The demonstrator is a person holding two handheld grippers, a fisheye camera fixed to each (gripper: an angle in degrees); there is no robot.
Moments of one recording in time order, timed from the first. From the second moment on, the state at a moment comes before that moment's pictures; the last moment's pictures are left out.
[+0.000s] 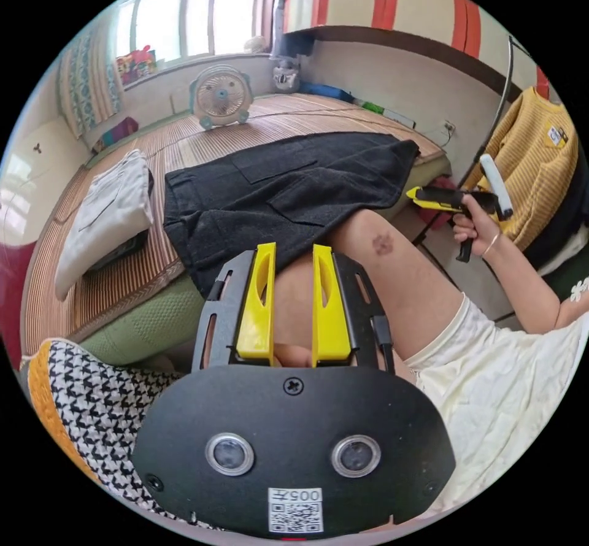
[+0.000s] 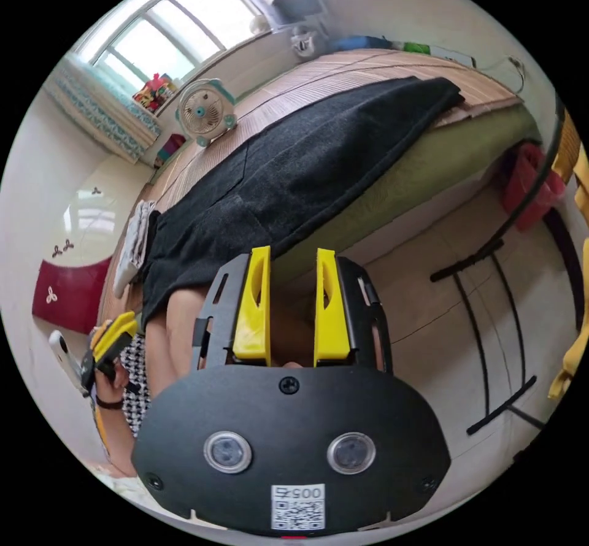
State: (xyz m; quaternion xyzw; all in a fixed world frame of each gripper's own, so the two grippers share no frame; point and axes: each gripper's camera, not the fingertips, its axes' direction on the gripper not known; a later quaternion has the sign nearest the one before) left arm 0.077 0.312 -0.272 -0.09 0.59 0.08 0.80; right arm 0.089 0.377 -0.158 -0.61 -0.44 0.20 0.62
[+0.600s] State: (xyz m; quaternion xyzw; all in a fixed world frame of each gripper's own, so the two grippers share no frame) left arm 0.118 0.296 -0.322 -0.07 0.53 0.15 0.83; right arm 0.098 0.404 -0.098 -0.64 -0.42 0.30 0.57
